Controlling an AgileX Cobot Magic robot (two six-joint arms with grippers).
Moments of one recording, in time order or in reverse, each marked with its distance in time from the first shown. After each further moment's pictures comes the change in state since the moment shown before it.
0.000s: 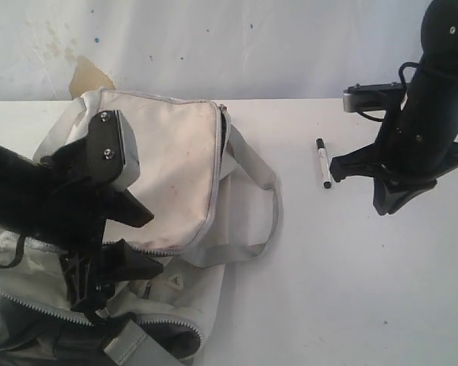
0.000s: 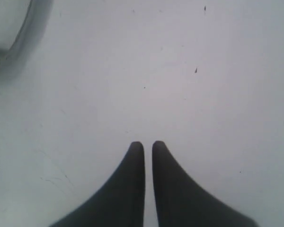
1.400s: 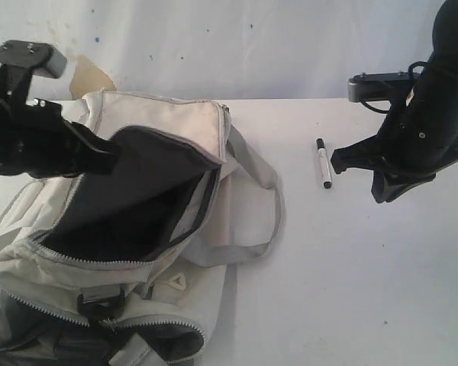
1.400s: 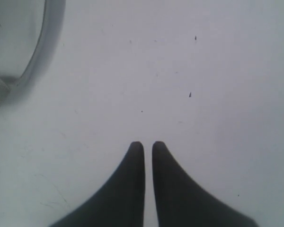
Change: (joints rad) left arm 0.182 -0.037 -0.033 -0.182 -0.222 -0.452; right arm -0.011 -0.032 0.031 -0.002 -0.103 -0.002
